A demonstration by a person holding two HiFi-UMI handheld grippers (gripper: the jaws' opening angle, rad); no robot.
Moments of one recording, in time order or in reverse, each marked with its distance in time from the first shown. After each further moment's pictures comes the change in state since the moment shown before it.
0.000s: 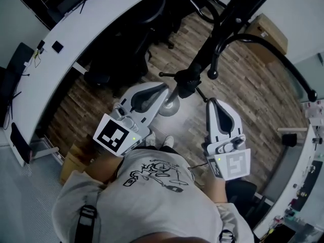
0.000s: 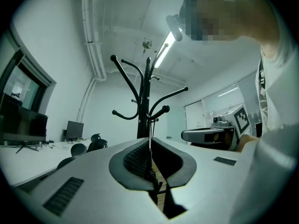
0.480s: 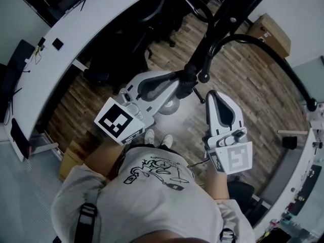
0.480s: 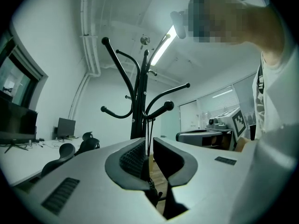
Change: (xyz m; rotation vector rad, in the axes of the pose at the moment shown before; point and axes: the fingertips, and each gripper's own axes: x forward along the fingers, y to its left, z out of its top) left arm 0.053 -0.006 -0.002 -0.015 0.025 -0.088; right arm 0.015 -0.032 -0.004 0.001 0.004 0.045
